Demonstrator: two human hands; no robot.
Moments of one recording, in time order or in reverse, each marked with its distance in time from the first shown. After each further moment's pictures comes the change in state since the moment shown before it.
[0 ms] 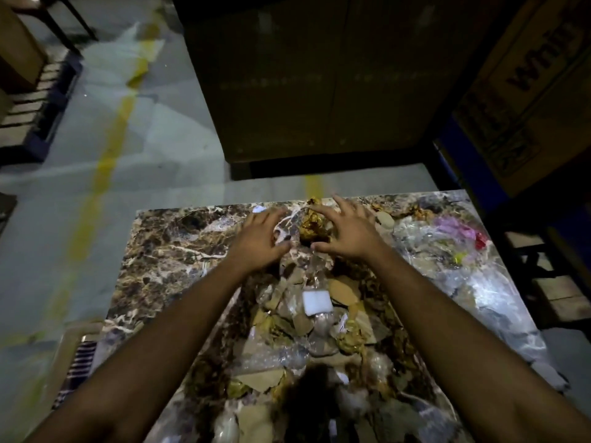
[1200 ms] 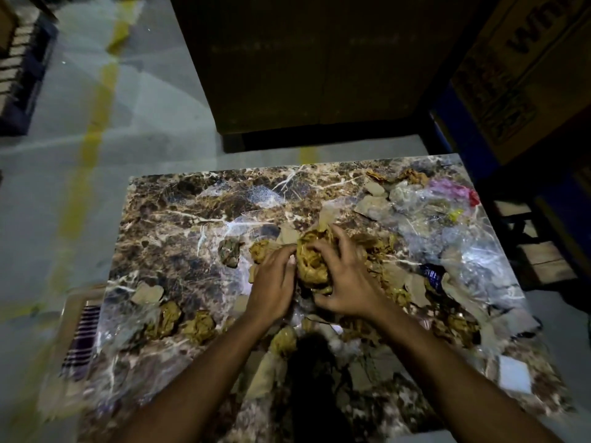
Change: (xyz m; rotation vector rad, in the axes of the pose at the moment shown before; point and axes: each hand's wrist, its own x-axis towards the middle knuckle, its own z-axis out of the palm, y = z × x) left_hand -0.126 0.041 0.095 -0.512 0.227 0.023; right_hand -0.144 -0.038 0.066 0.186 0.048 -0.097
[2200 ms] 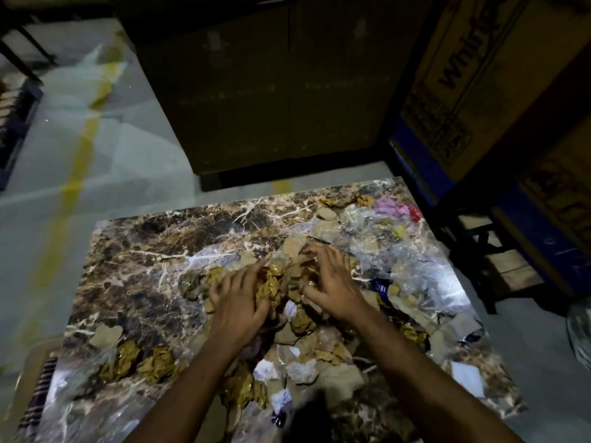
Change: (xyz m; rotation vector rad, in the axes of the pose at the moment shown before) left_hand -0.007 0.045 0.007 0.525 -0.104 -0.094; right_hand -0.023 0.060 -0.035 0.192 0.201 0.031
